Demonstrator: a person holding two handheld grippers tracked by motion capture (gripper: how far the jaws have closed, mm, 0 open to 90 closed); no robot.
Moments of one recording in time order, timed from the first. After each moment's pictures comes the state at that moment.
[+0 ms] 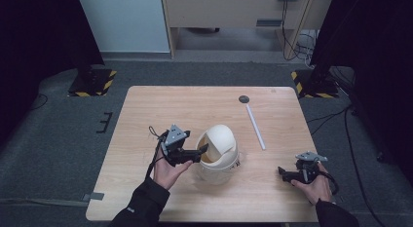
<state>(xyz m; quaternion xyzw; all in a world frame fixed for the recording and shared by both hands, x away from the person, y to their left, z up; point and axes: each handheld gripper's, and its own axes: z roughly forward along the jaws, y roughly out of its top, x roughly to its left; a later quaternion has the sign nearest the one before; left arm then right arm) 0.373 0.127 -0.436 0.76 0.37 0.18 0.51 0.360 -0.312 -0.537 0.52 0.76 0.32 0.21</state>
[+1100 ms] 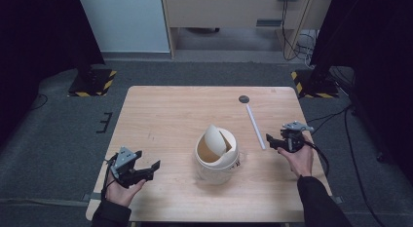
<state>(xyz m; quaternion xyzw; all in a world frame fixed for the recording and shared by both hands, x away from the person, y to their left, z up) 0.312 0.264 -0.475 0.73 0.47 0.22 0.44 0.439 -0.262 -0.487 0.52 0.73 0.38 0.24</state>
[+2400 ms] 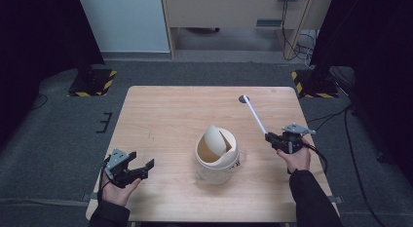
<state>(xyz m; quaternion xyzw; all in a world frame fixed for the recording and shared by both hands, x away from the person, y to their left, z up) 0.318 0.275 -0.481 0.70 0.49 0.22 0.46 0.419 -0.260 -0.479 0.48 0.72 0.45 0.20</state>
